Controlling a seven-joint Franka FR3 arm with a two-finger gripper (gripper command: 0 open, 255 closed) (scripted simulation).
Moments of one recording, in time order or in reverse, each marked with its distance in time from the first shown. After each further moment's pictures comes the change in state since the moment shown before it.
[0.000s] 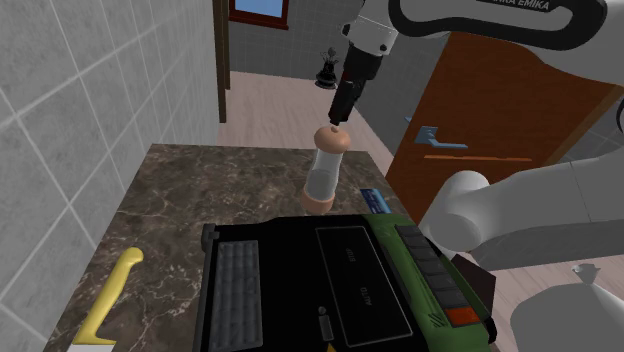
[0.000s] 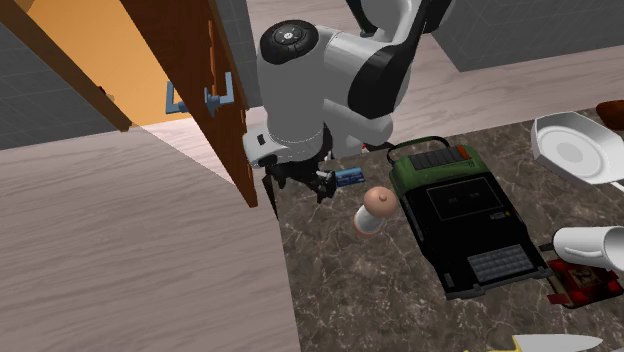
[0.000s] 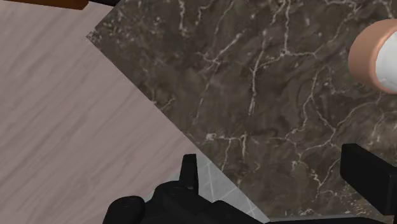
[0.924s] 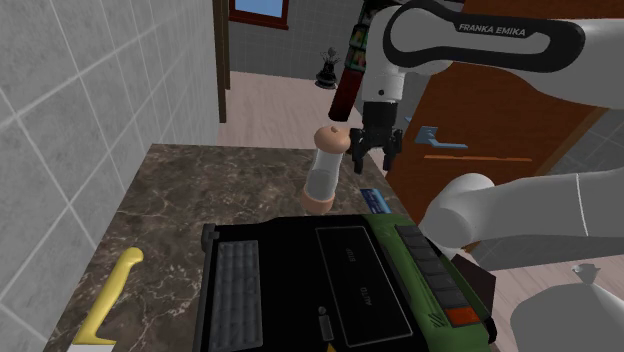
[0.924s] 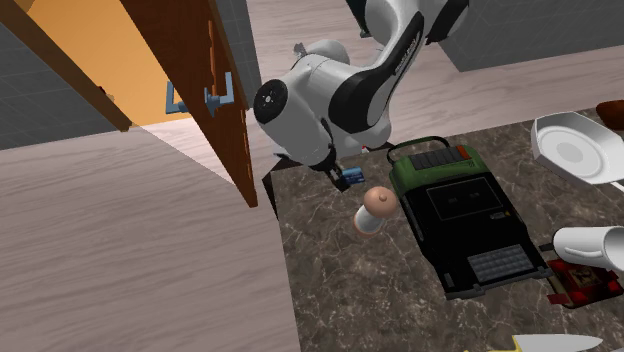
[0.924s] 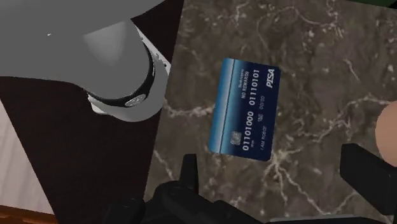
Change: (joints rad) arm -0.155 -0.078 0.045 -0.204 0.194 -0.332 0.546
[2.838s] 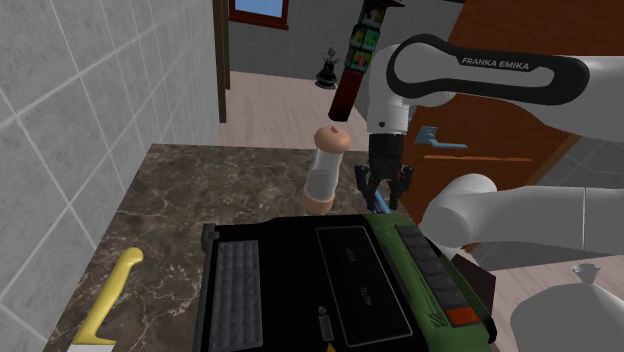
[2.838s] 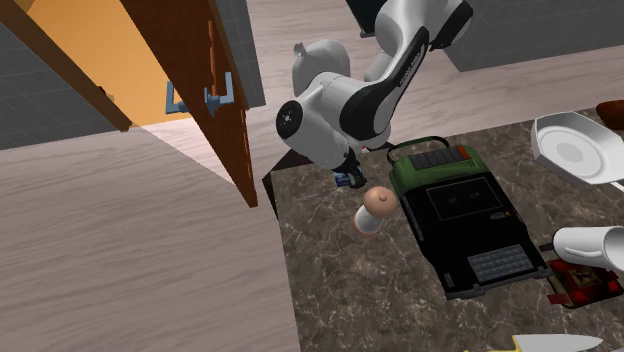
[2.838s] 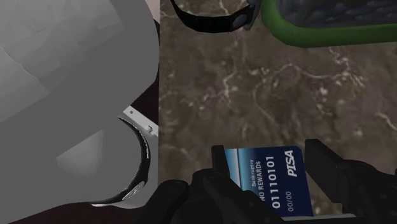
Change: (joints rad) arm -0.024 -0.134 0.061 -0.193 0.161 -0.063 0.220
